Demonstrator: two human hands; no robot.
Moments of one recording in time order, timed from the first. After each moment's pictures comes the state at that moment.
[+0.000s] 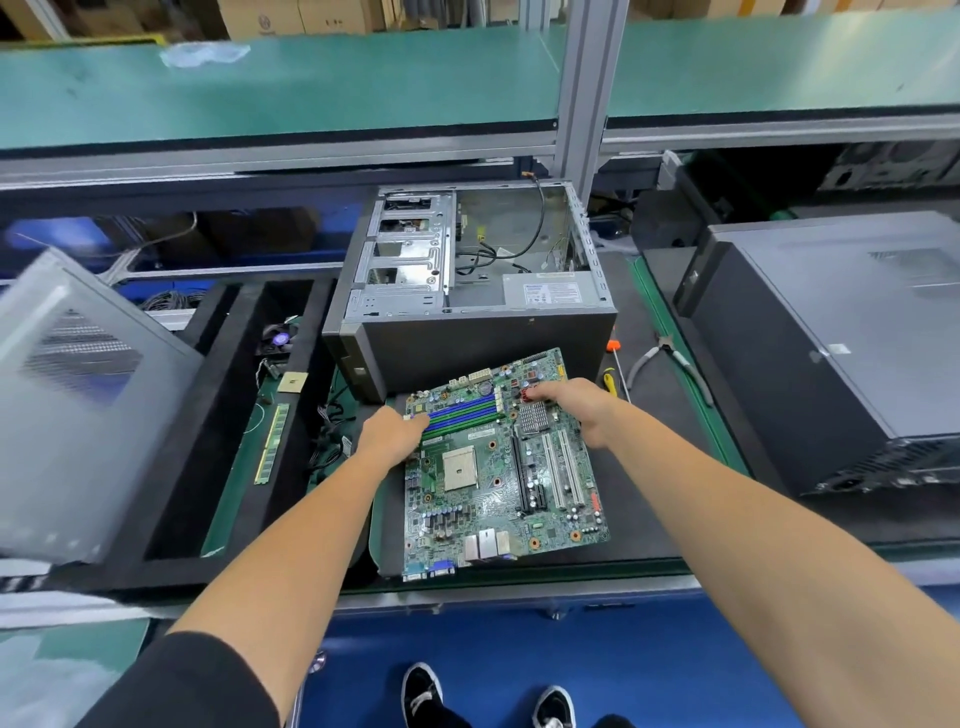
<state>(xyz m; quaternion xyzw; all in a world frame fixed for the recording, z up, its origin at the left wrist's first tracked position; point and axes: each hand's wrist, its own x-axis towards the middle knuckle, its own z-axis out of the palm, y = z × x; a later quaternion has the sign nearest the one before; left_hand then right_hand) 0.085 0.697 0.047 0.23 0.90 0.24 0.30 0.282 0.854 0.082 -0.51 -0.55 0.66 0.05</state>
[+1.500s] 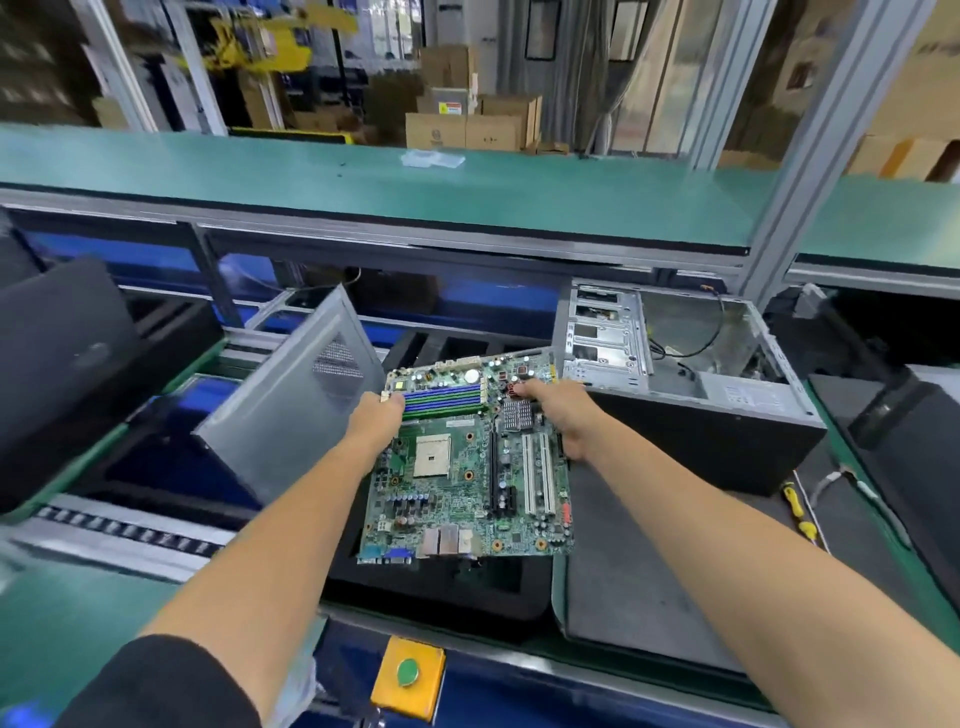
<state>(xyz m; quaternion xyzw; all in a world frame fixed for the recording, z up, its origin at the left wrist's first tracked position) -0.117 0.516 0.132 0.11 0.87 0.44 0.20 0.048 0.691 0.169 -0.37 -0.65 0.65 0.10</state>
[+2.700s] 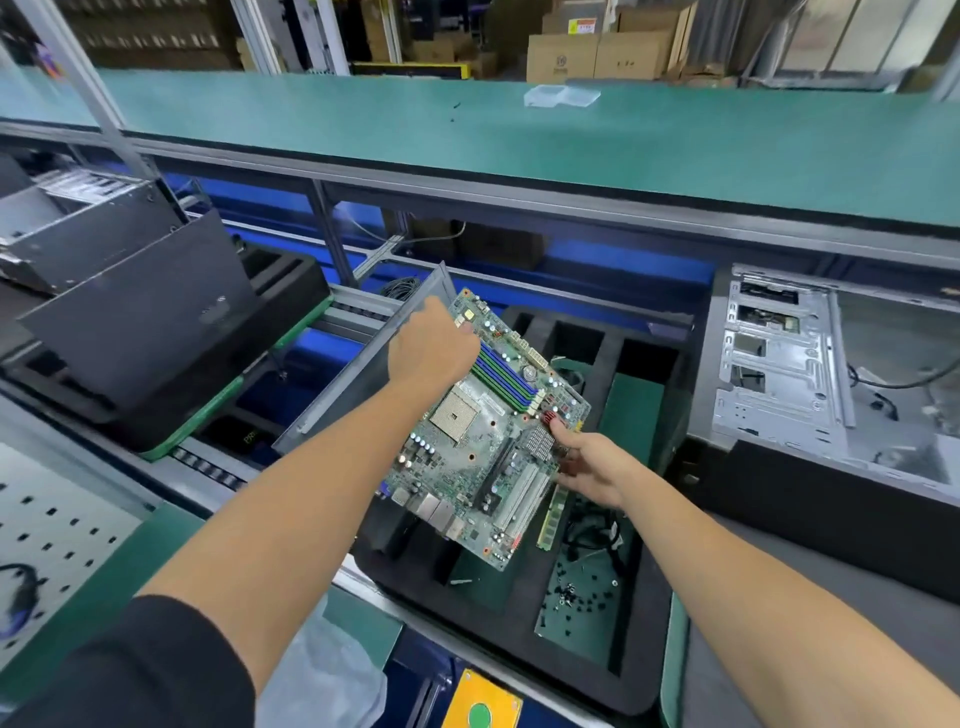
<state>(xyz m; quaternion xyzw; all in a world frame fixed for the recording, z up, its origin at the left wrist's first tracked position) -0.208 0.531 0.192 0.17 0.96 0.24 -0.04 -0.064 0.682 0.077 -0.35 -0.47 0.80 -0.08</state>
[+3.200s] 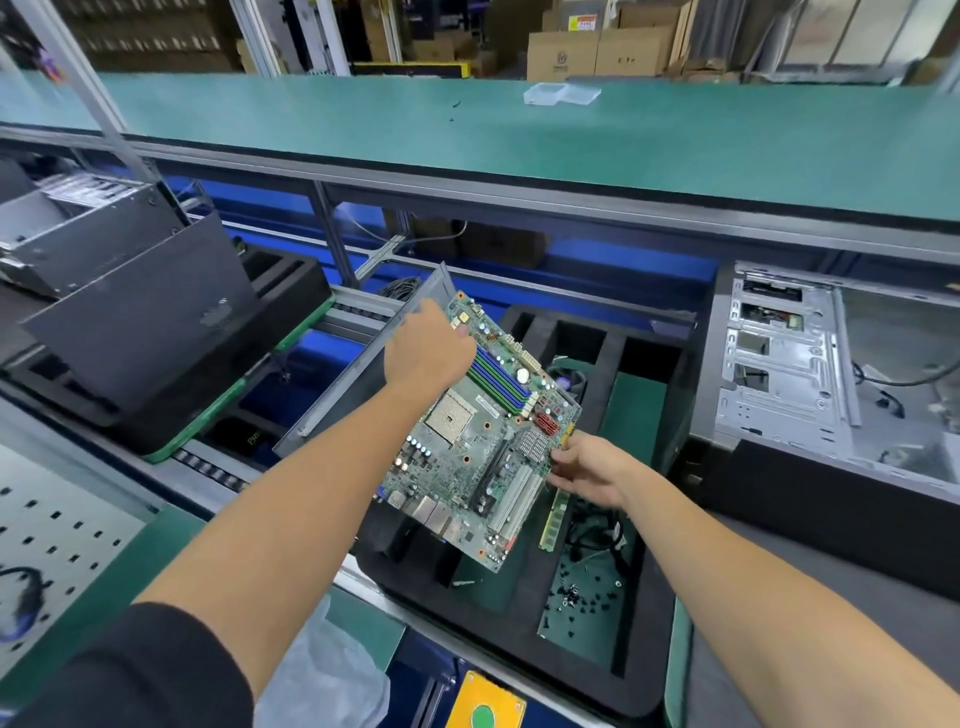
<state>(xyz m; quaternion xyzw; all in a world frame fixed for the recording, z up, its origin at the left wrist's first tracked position) -0.207 0.528 0.194 0.17 0.96 0.23 -0.05 -0.072 0.684 0.064 -0.37 -0.44 0.81 -0.08</state>
